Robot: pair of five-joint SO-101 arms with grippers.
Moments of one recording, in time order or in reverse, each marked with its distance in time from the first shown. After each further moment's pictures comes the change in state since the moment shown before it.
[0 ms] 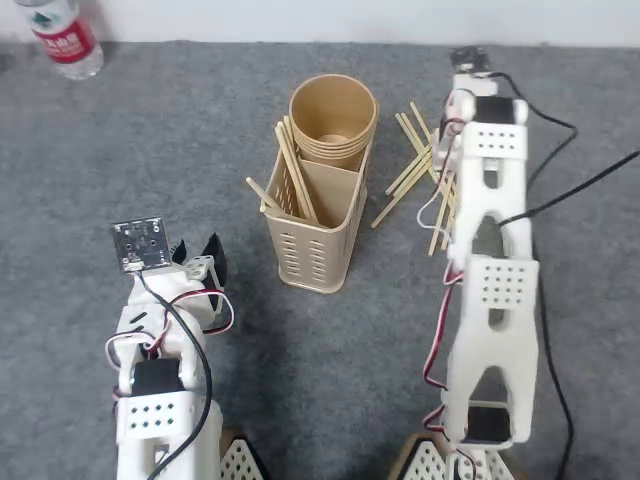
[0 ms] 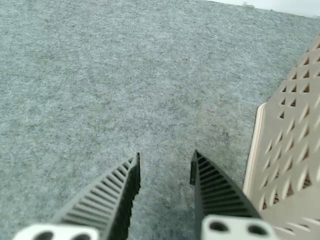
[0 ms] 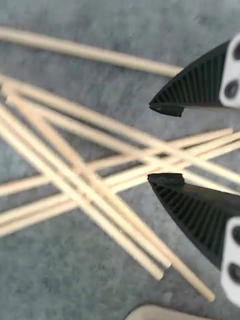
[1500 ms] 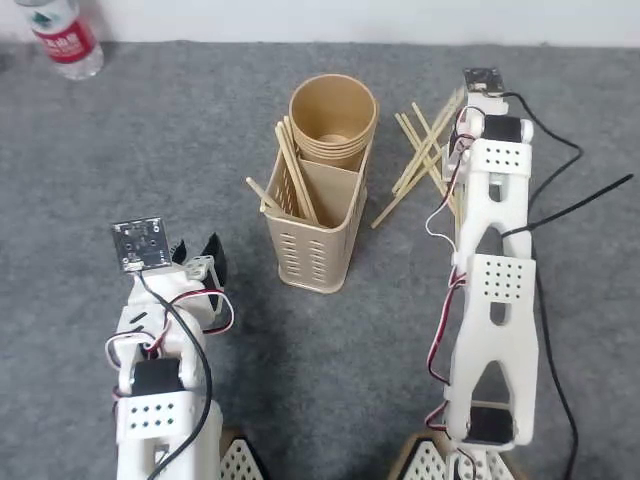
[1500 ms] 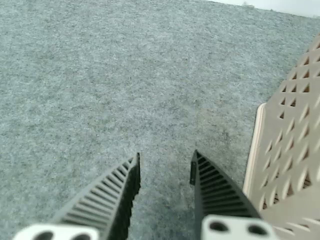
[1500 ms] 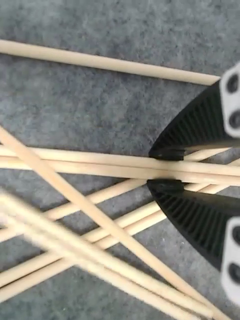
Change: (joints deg) left arm 0.0 0.0 0.0 0.0 0.0; right arm 4.0 12.7 -10.3 0.3 -2.0
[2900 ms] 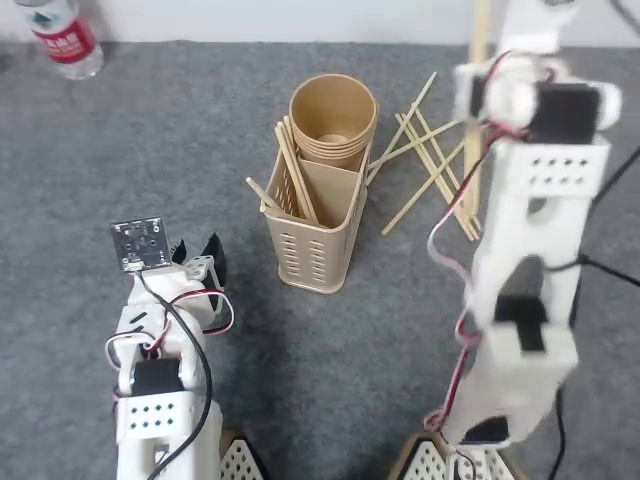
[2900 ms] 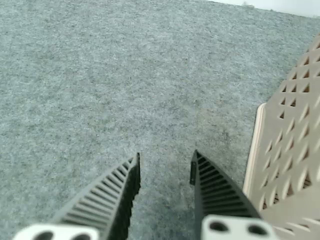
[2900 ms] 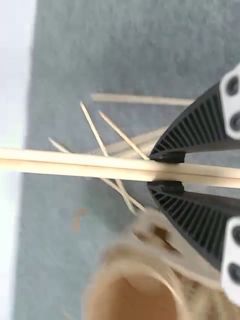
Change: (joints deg) left arm 0.0 0.0 0.0 0.0 0.0; right arm -9.4 -64.4 26.1 10.8 -3.0
